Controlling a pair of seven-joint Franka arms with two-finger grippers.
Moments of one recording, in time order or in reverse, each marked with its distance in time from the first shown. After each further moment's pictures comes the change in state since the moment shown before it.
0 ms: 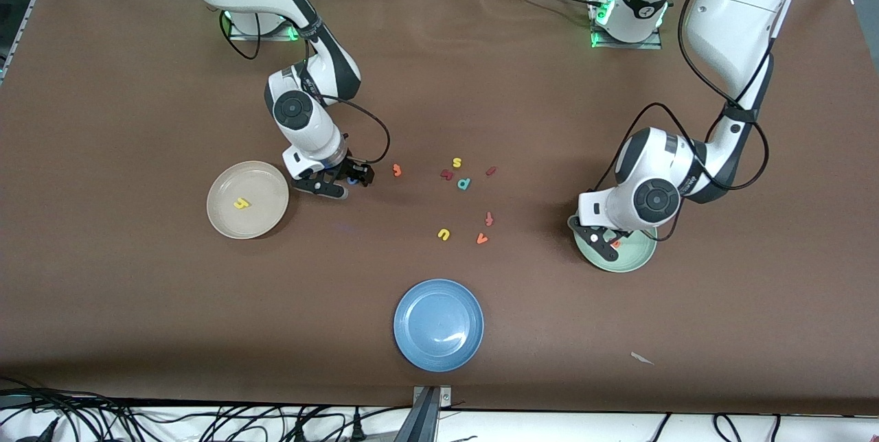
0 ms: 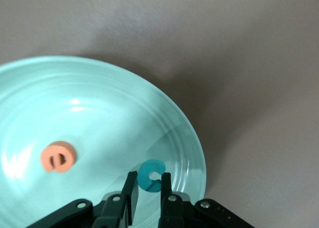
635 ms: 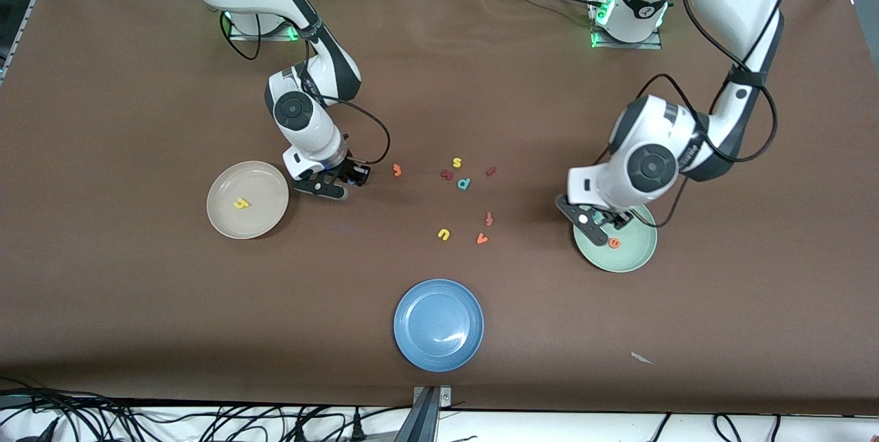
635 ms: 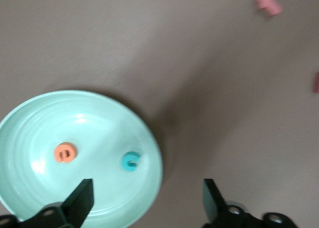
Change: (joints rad) left arm -0.010 -0.147 -0.099 0.003 0.000 -0.103 -0.030; right arm 0.000 0.000 -0.001 0.005 0.000 0.000 0.000
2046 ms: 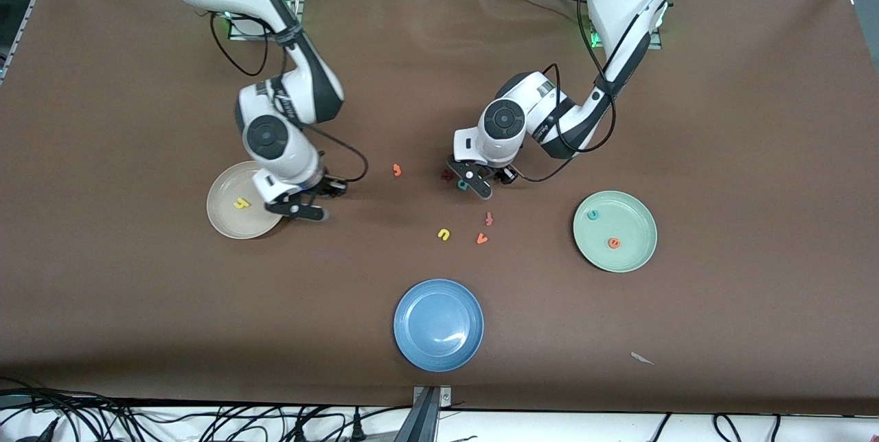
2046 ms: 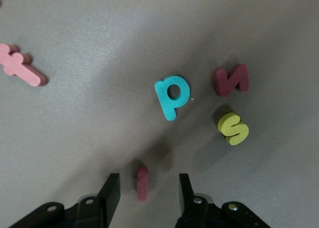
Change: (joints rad) left arm -0.264 0.175 -0.073 -0.048 0.025 0.242 -0.398; right arm -0.002 -0.033 -0.158 0.195 -0.035 -0.375 -0.220
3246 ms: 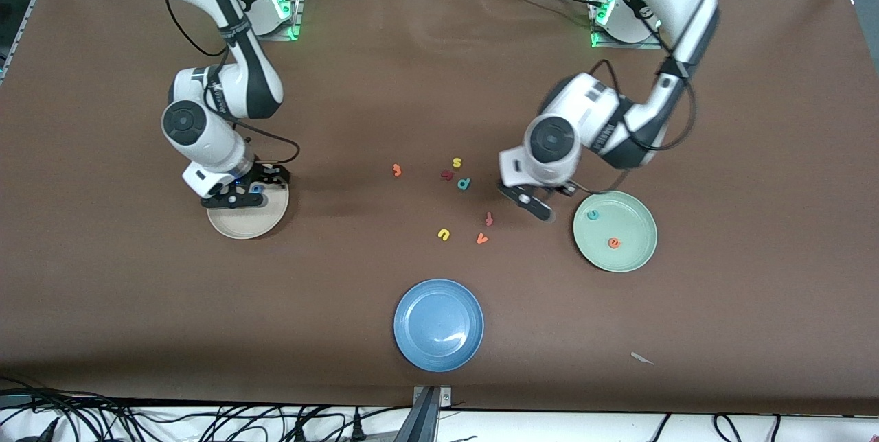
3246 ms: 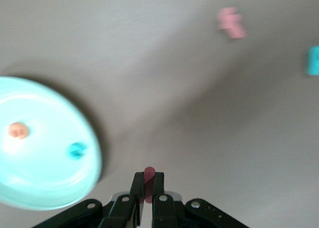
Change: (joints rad) left arm 0.173 -0.119 0.025 0.135 0.116 -0.389 -0.002; right arm 0.003 -0.127 -0.116 -0.225 0.027 0.143 -0.297
